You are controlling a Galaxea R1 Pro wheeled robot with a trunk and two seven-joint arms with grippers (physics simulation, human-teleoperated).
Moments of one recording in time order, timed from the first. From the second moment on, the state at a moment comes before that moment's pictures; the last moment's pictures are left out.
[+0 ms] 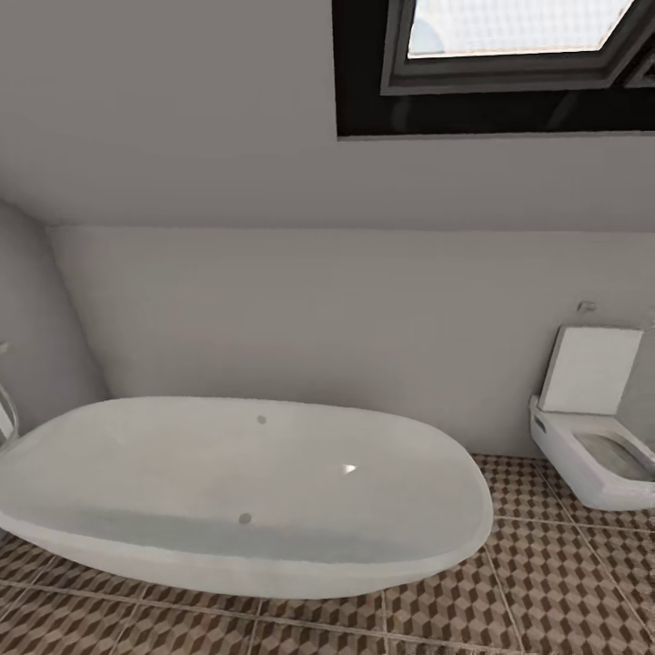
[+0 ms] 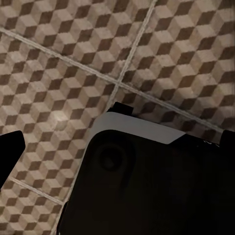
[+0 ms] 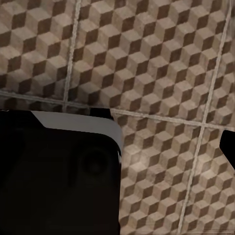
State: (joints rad) left arm -0.17 -0.07 -0.09 0.00 0.36 -0.19 0.23; right arm -0.15 0.04 0.14 0.03 -0.01 -0.23 -0.18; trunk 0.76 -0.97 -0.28
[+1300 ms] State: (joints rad) left arm -0.18 -0.07 -0.09 0.00 0.36 -0.19 0.23; right arm -0.15 0.04 0.14 0.03 -0.01 -0.23 -0.18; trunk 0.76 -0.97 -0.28
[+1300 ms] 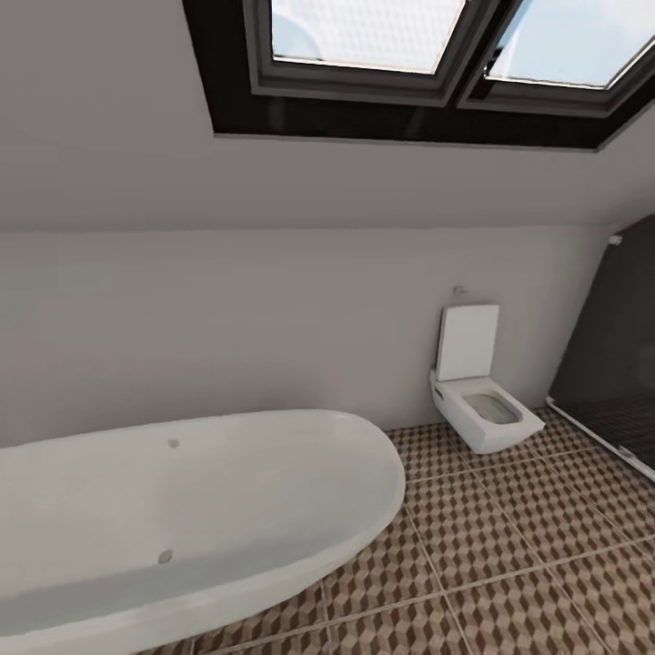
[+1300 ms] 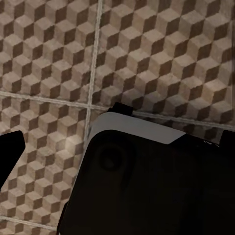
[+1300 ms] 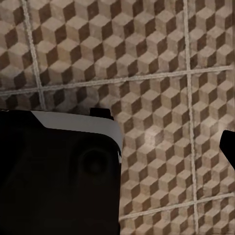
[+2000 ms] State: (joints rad) left arm -0.17 -0.07 -0.09 0.00 0.36 -0.19 0.23; right arm -0.15 0.04 0.14 0.03 -0.01 -0.23 -0.18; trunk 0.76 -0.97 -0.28
